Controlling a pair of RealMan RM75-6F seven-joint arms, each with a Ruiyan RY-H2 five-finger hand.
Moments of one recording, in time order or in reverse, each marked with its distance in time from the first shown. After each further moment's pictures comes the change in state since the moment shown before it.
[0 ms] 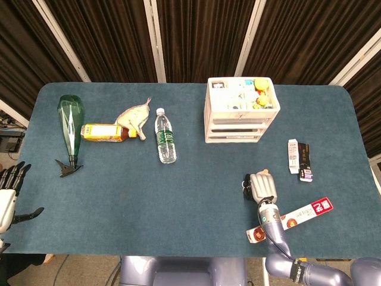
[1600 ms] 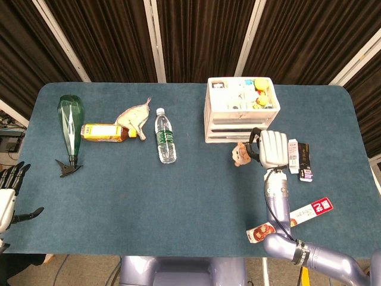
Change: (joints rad) left arm -0.003 0.007 0.000 -0.008 -0.013 -0.016 -0.017; right arm 0.100 0.128 0.291 -0.210 -0.087 0.213 -0.036
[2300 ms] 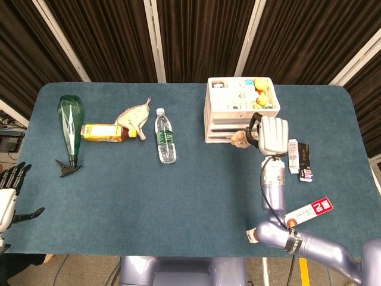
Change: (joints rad) left arm -0.005 0.005 -0.002 -0.010 -0.019 -0.020 -0.007; right arm 0.098 -0.026 0.059 0.067 0.050 0.043 -0.026
